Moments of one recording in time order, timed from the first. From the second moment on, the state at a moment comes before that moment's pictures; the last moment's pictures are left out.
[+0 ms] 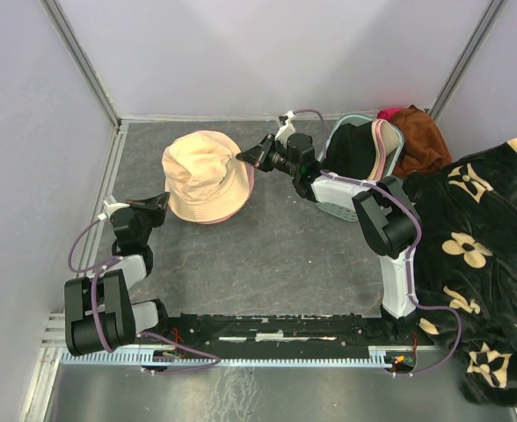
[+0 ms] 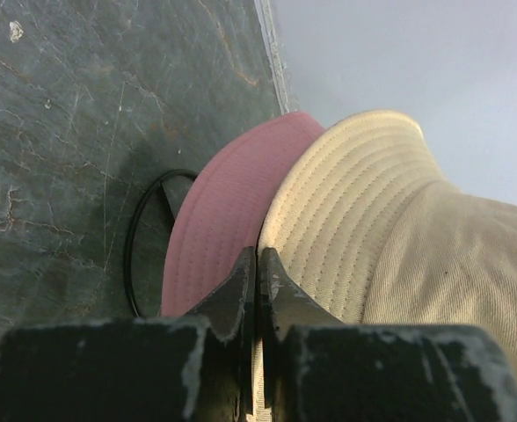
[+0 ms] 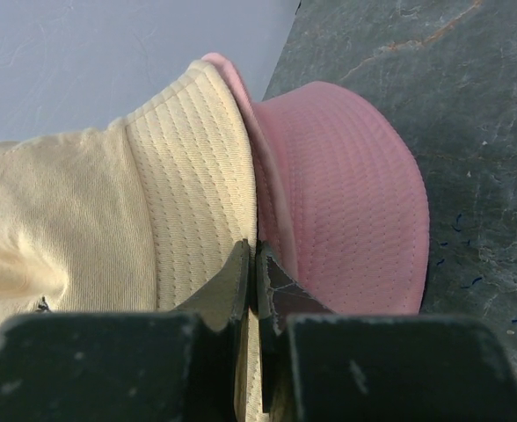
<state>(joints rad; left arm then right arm) 0.23 1.21 0.26 0.72 0.21 -1.25 0.56 2.08 1.37 0.61 -0.36 0.92</state>
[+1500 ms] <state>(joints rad) 0.13 1.30 0.29 0.76 0.10 -1.24 0.59 2.06 1.52 0.18 -0.09 0.79</state>
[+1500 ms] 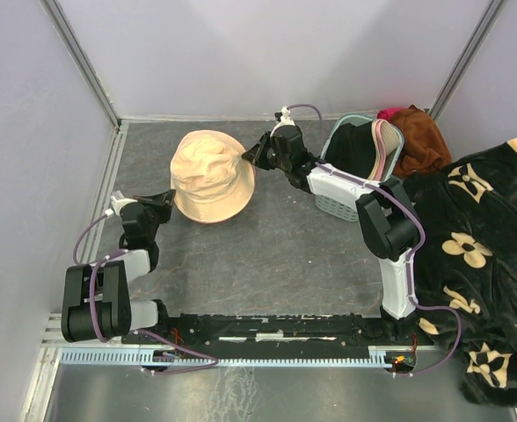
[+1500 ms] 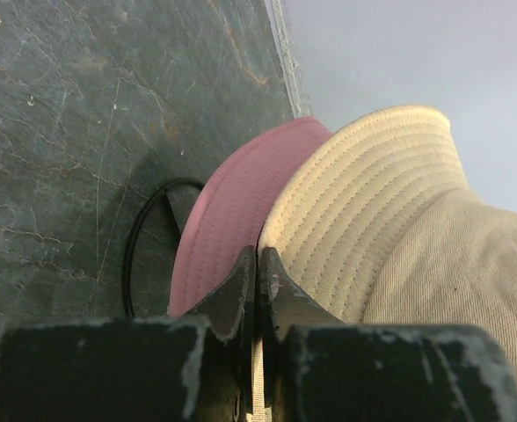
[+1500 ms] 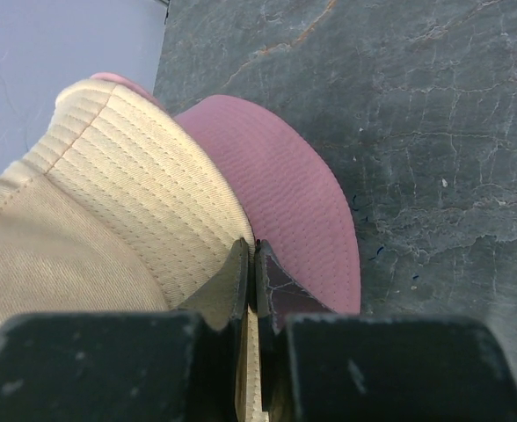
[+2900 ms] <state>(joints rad) 0.09 1.13 0.34 0.38 -0.03 -1.12 0.55 2.08 1.46 -0.07 0.05 0.69</state>
